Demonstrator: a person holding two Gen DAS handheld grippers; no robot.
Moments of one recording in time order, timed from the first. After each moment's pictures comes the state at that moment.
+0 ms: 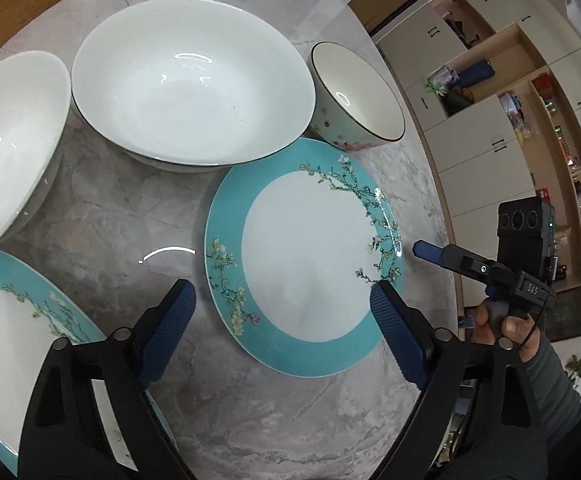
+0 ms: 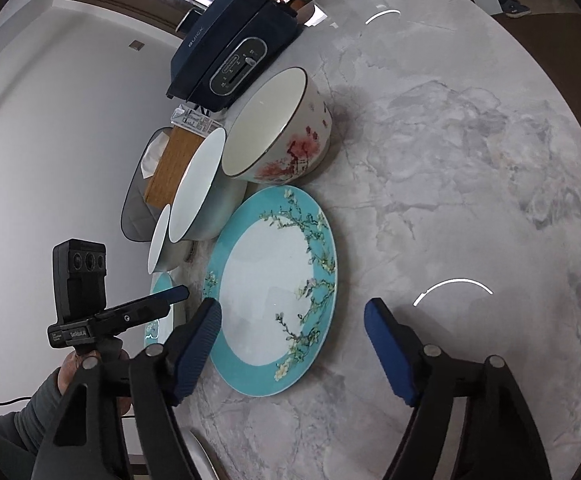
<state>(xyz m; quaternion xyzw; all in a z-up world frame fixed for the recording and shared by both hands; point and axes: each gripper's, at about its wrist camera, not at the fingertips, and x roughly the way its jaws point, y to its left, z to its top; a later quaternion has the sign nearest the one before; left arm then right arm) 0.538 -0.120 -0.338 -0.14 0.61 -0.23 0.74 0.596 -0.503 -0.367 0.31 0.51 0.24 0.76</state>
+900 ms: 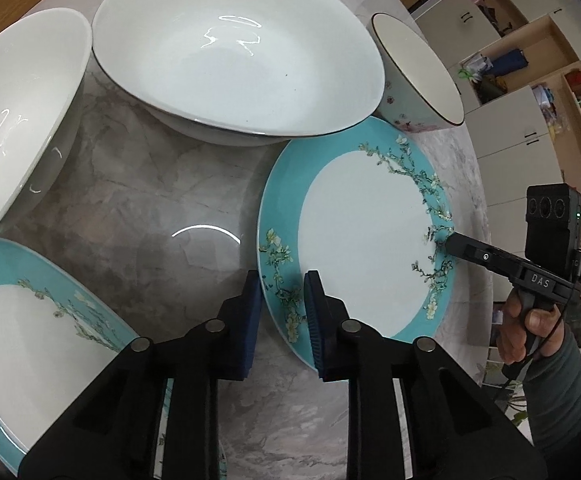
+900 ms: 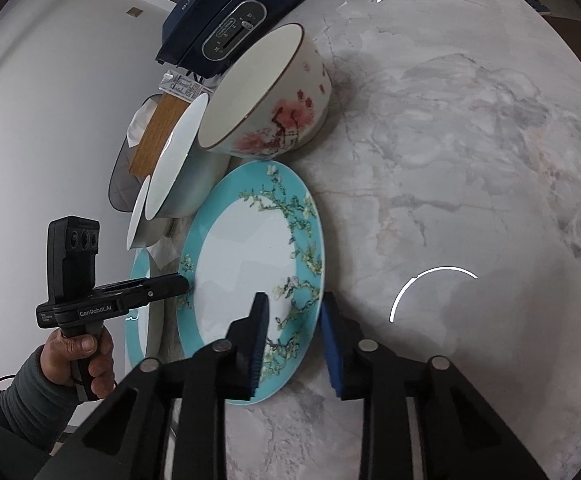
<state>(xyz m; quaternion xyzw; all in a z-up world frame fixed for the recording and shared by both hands) 0.543 -0.113 -0.361 -0.11 0.65 -0.19 0.73 0.619 -0.494 -0.388 0.27 0.55 0.26 0.75</state>
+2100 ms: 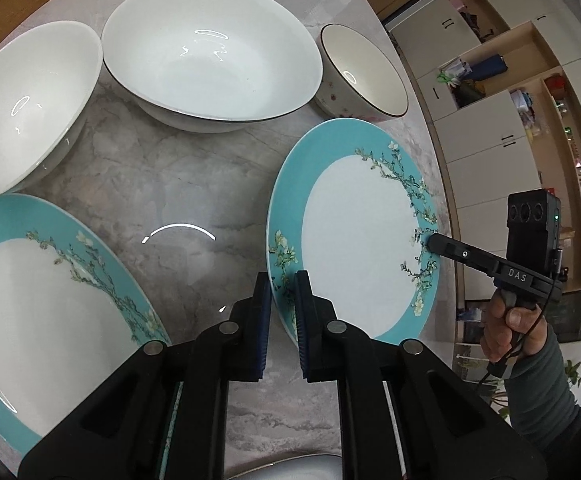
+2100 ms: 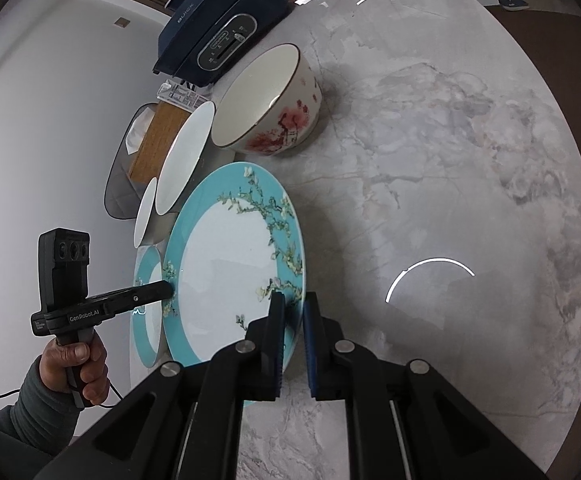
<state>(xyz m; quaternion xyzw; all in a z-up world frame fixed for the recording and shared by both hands) 0.544 -0.100 -0.352 -0.14 0.64 -0.22 0.73 0.602 -0.502 -0.361 0.27 0.55 0.24 0.75</state>
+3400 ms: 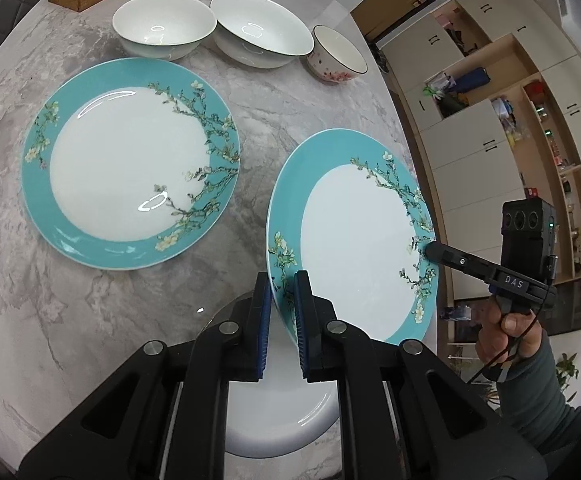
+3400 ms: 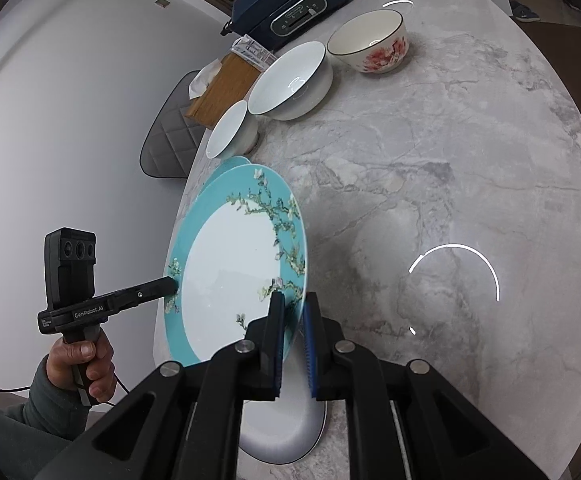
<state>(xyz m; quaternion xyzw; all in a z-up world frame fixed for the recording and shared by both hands) 0.483 -0.067 -0.343 -0.16 0.61 -0.22 0.74 0.446 -0.412 -0.302 0.26 0.54 0.26 0.76</state>
